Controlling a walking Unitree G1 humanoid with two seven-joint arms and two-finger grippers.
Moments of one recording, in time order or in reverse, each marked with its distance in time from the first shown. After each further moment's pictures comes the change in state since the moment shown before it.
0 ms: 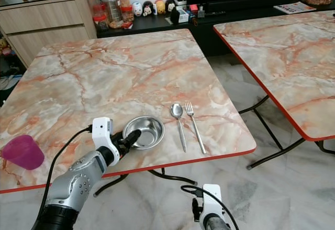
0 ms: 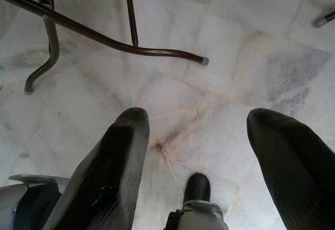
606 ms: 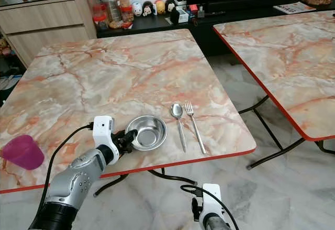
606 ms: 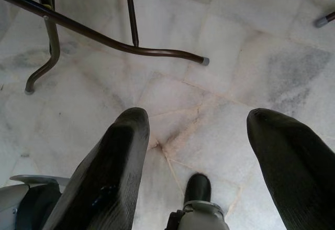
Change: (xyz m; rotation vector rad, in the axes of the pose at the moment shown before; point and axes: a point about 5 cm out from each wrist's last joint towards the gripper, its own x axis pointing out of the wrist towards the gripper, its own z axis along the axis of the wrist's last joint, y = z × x) left arm 0.001 0.002 0.004 0.041 0.013 0.011; right arm 0.000 0.001 0.001 0.001 0.001 0.002
